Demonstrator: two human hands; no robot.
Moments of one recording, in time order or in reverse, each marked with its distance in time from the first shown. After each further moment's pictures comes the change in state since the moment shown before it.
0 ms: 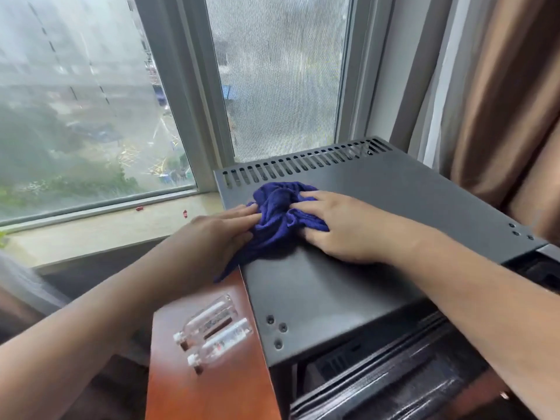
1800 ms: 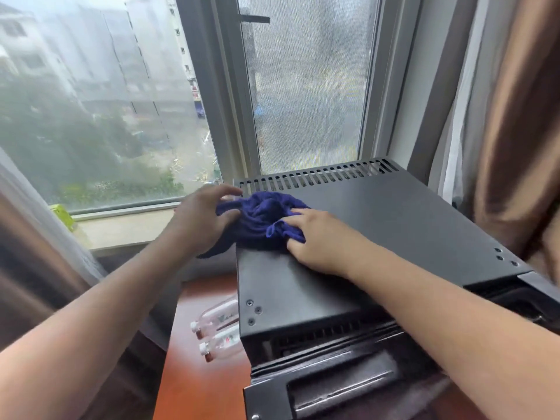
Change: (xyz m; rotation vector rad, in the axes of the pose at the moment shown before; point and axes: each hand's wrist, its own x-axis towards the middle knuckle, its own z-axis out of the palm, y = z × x) left_hand 0.011 0.021 -0.025 -0.066 0.263 -0.499; right_hand -0.013 -0.008 0.003 0.056 0.056 -0.072
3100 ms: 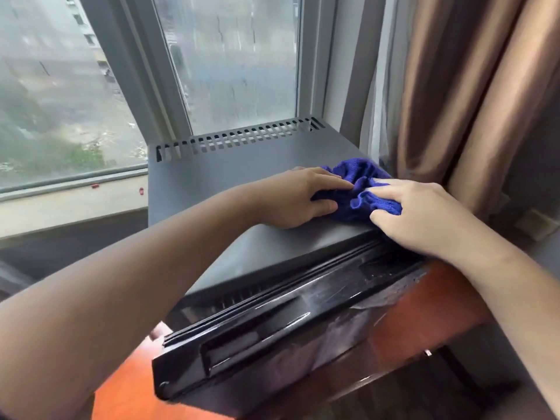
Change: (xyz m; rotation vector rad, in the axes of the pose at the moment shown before) left_hand 0.010 0.187 0.108 -0.072 -0.628 0.578; right_hand -0.162 0.092 -0.075 -0.082 0.201 0.518
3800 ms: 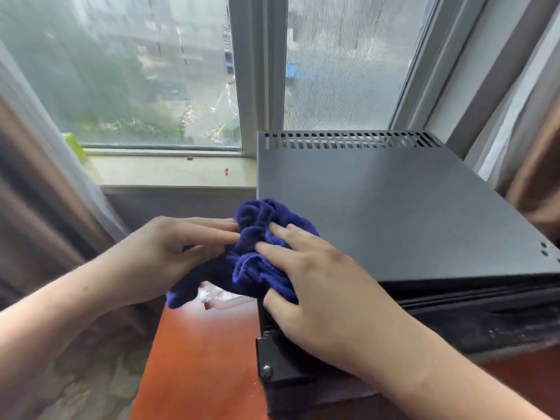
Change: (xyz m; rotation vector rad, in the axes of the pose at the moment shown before) left_hand -0.274 -0.082 0.000 -0.324 0.446 -0.338; right_hand -0.047 -0.187 0.085 0.116 -0.266 -0.693
